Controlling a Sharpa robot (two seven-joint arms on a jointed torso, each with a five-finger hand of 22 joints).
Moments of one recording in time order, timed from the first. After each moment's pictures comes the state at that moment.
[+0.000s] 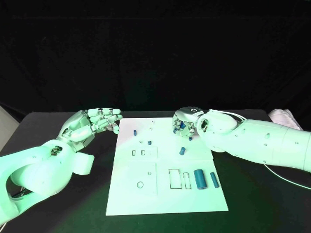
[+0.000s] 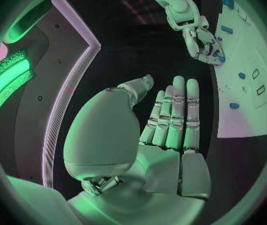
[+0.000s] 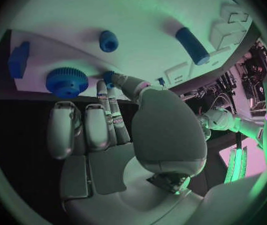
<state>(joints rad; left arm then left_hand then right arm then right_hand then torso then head) 1.23 -1.00 -0.02 1.75 -0.05 -0.29 0.45 1.38 -0.22 0.56 0.08 0.05 0.87 0.21 0.25 0.18 1.12 0.15 0.07 0.07 1.06 0.08 0.55 0.51 0.17 0.78 0.18 0.91 0.51 1.35 -0.68 -0.18 1.27 -1.58 -0.29 -0.16 1.29 -0.20 0.63 -0.02 0.18 1.09 0.13 0.22 0.29 1.24 0.07 0.07 0.09 1.47 -0.01 1.33 1.09 0.08 1.42 0.09 1.37 1.25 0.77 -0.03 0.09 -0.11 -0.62</state>
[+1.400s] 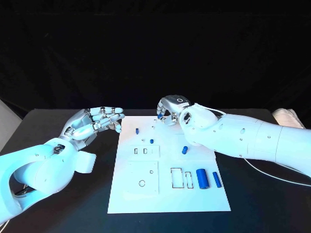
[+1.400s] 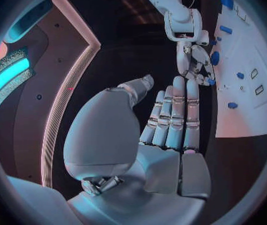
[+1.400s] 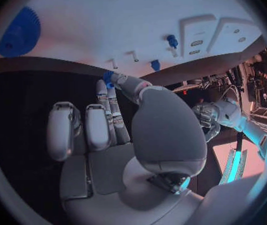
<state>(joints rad) 1.23 -0.99 -0.02 1.75 -0.05 -0.28 0.45 1.38 -0.22 0.56 0.08 0.05 0.86 0.22 0.25 0.18 1.11 0.15 0.07 0.07 1.06 0.09 0.56 0.52 0.17 0.78 0.19 0.91 0.51 1.36 -0.52 -0.16 1.17 -1.60 -0.47 -0.24 1.29 -0.19 0.64 -0.02 0.20 1.09 0.13 0.23 0.32 1.25 0.07 0.06 0.09 1.46 -0.01 1.33 1.09 0.07 1.42 0.09 1.38 1.26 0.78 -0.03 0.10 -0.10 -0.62</state>
